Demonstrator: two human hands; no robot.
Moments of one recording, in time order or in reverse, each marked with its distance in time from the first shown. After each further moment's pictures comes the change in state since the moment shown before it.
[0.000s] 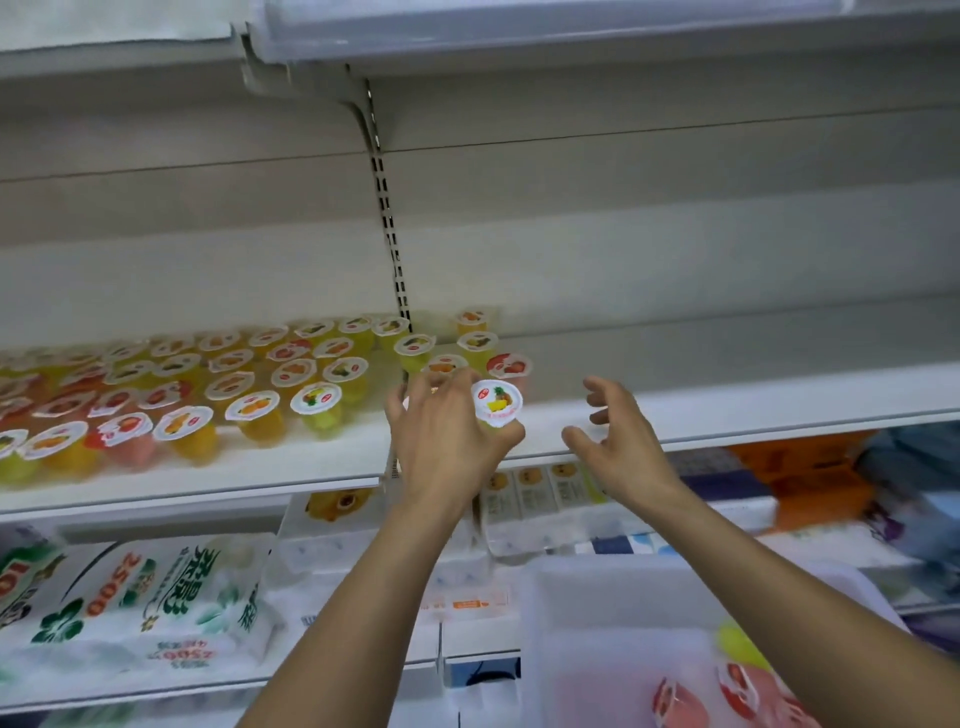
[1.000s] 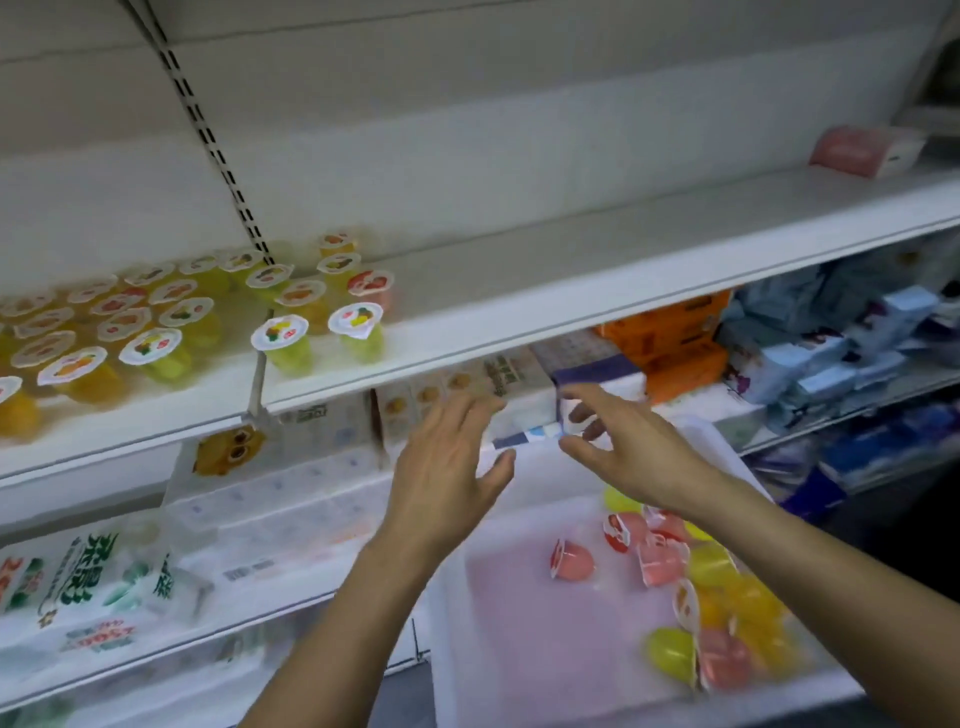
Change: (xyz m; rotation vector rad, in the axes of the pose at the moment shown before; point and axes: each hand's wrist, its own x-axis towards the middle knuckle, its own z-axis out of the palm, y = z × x) left_hand -0.112 0.044 0.059 -0.260 -0.214 0.532; right_hand -0.110 0.079 -0.087 -0.322 -0.189 0.007
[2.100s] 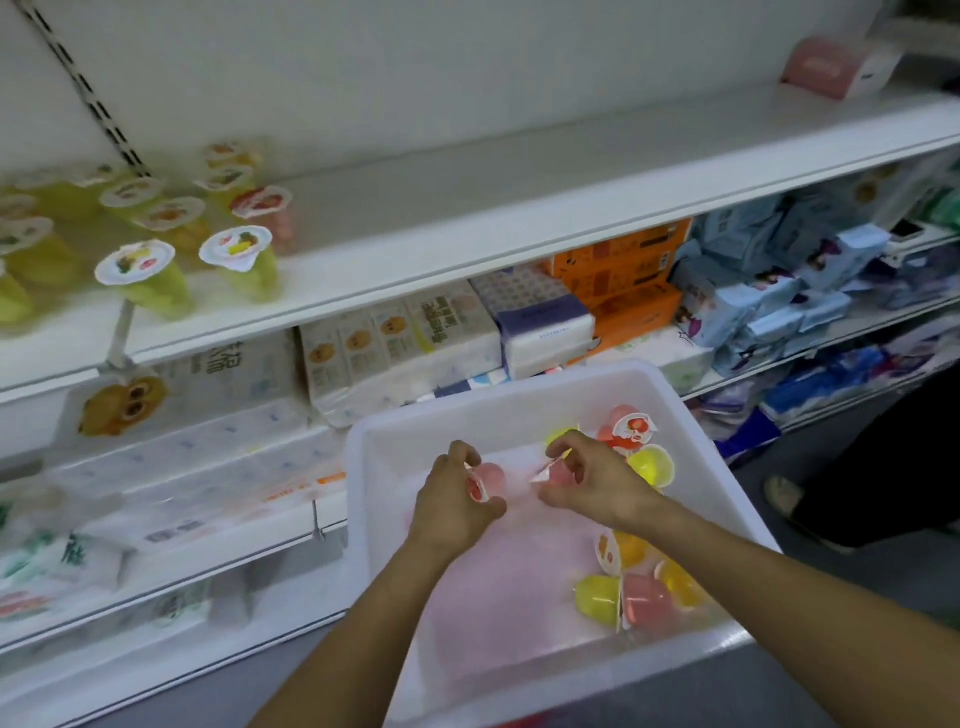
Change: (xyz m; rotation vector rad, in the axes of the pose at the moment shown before) left_hand -0.045 0.027 0.144 -0.329 -0.526 -0.624; right_hand -0.053 0.106 0.080 0.351 -0.241 0.419
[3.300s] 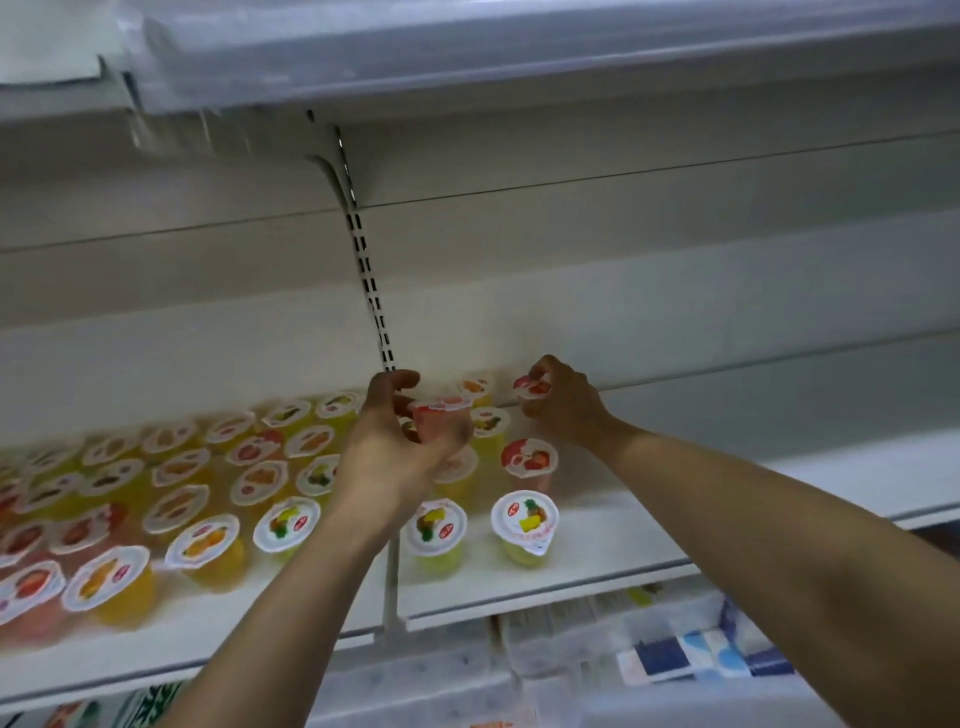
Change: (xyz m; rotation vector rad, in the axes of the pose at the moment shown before) left_hand 0.047 0.006 -0.374 -0.317 0.682 0.177; right_hand 0.267 -0.366 -0.001 -0.165 0.344 -0.467
